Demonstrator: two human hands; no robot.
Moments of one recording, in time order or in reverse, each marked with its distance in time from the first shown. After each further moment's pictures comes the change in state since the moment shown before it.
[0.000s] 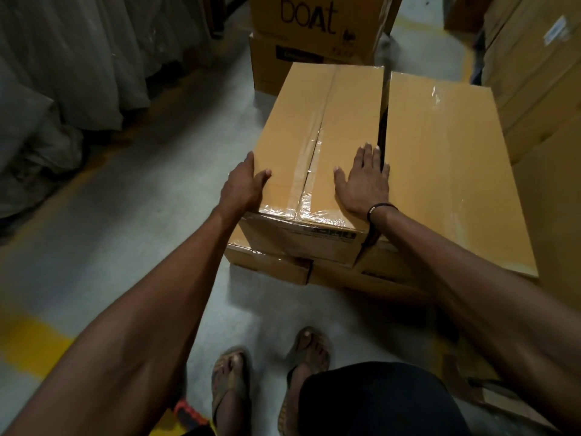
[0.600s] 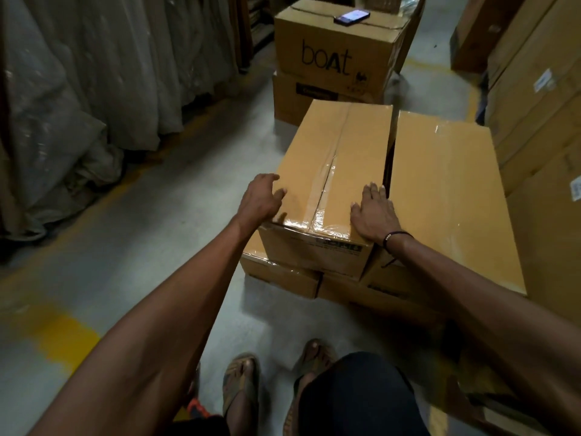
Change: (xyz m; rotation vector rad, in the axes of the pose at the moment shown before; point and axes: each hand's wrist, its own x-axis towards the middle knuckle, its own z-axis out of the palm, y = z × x) left_hand -0.035 0.035 -0.040 0.123 0.035 -0.007; right_hand -0.043 0.000 -0.034 0.060 -0.129 -0.066
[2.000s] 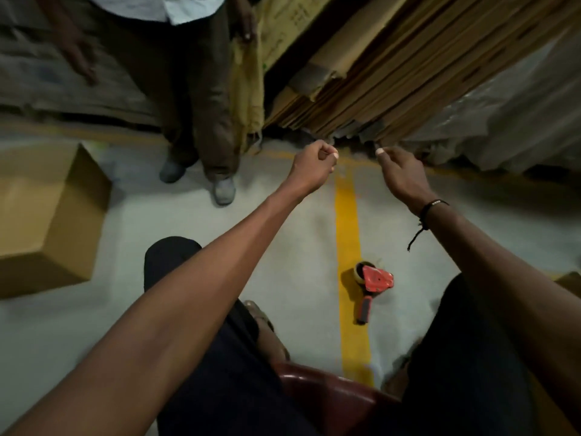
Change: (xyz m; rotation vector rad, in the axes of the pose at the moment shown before) left_hand -0.649 -0.170 -0.257 -0.499 0.965 -0.585; right_hand -0.478 -0.452 0.015 0.428 -0.401 -1.086
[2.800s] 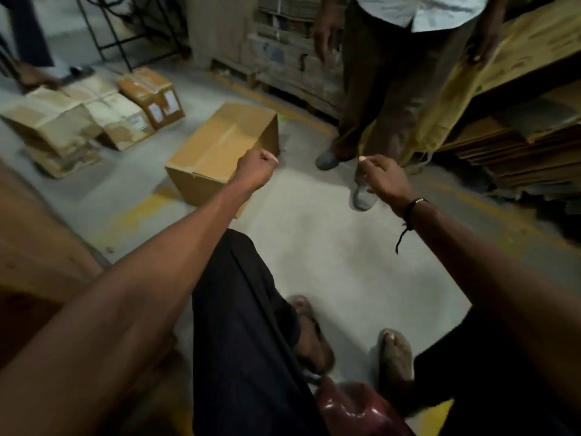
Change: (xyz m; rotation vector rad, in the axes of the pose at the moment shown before) left_hand -0.177 -0.161 -0.364 0.165 0.707 -0.530; right_hand -0.013 -0.219 0.284 0.164 -0.533 -0.262
